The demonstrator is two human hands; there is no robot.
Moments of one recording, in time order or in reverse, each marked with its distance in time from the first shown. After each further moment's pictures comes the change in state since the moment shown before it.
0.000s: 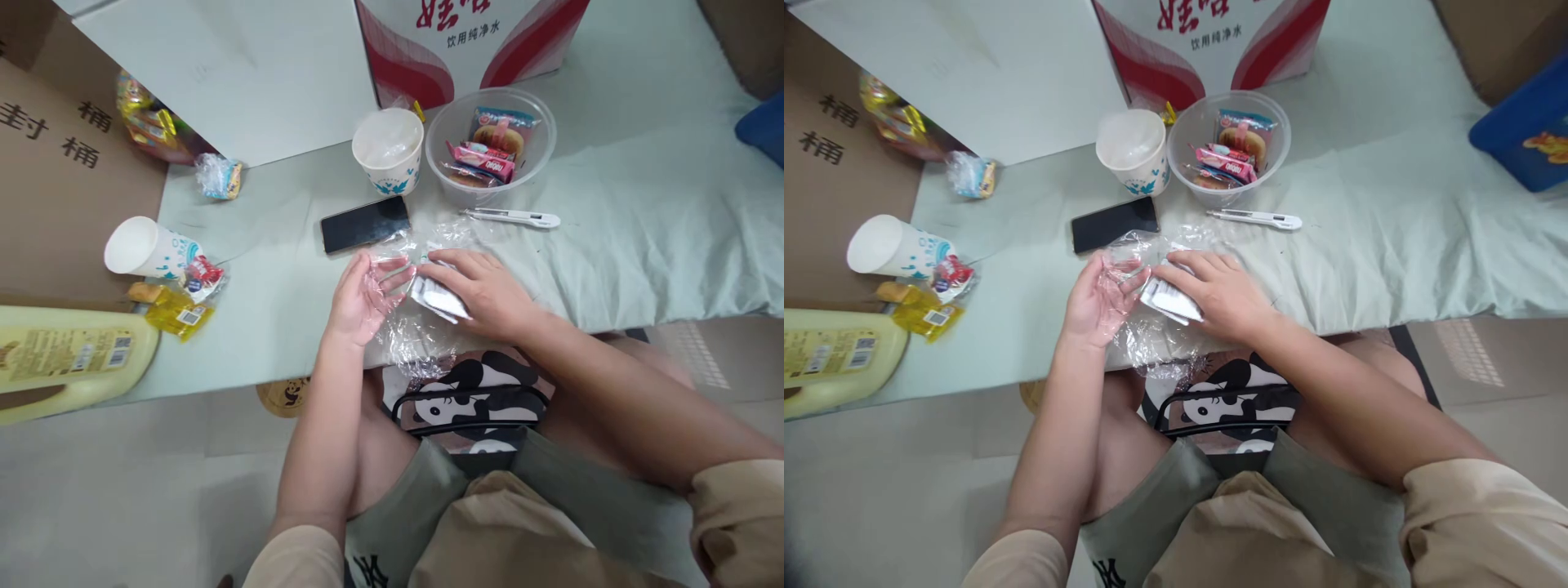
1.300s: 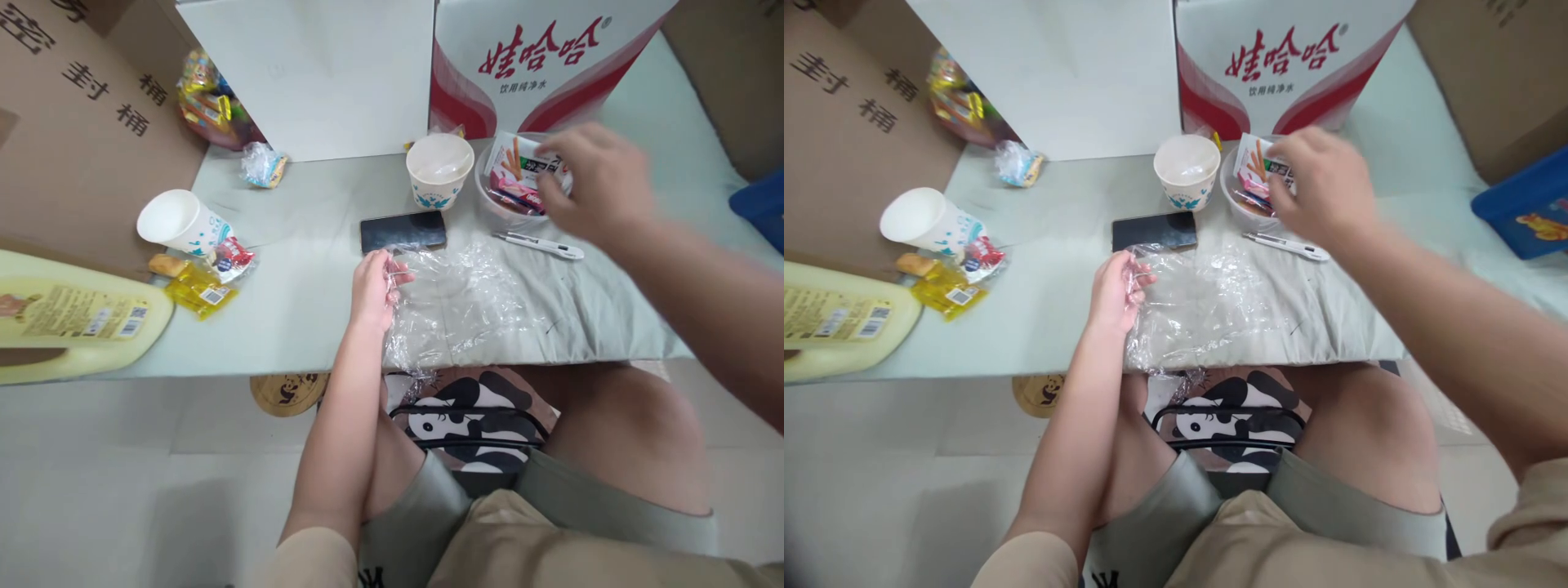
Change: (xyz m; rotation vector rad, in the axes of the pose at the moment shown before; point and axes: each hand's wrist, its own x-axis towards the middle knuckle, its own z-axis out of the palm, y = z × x) left_hand 0.014 0.015 -0.016 -0.021 0.290 0.071; right_hand 0.083 0.055 -0.093 -0.389 0.202 0.130
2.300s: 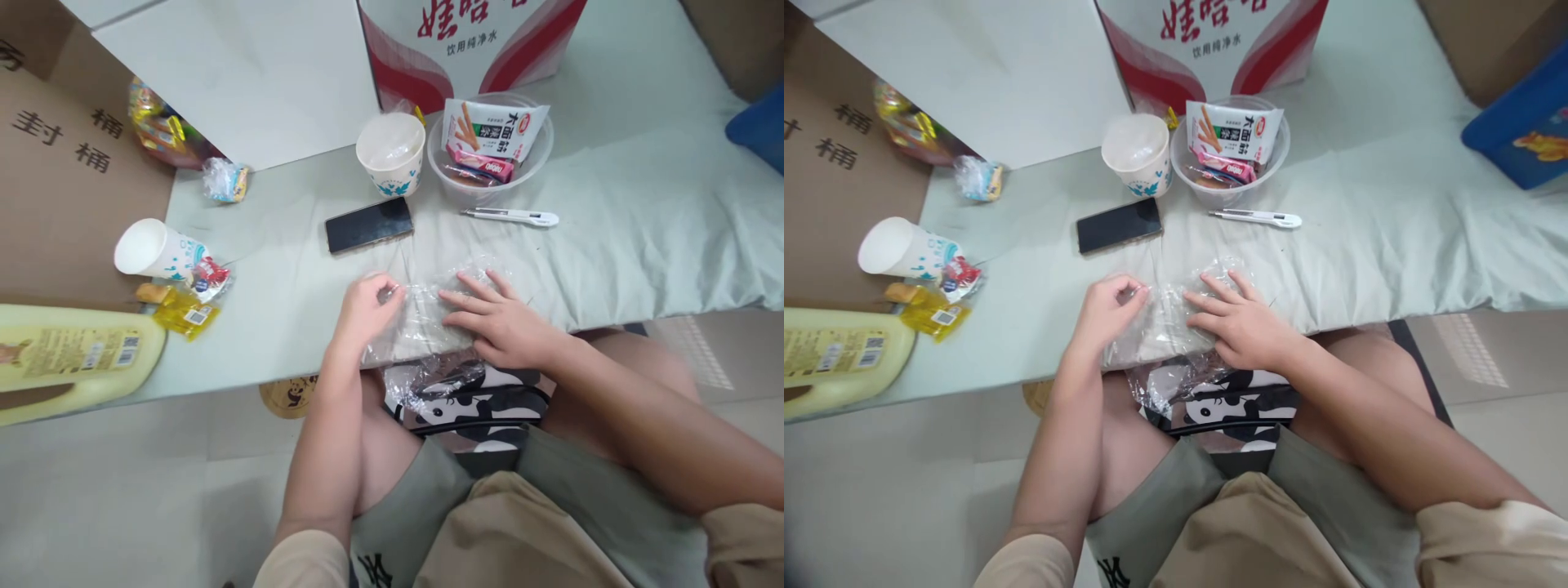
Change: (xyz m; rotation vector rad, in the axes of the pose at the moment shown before) left_hand -0.019 -0.018 -0.015 1.100 -0.382 0.474; right_hand -0.152 -0.067 0.034 0.304 -0.462 -0.258
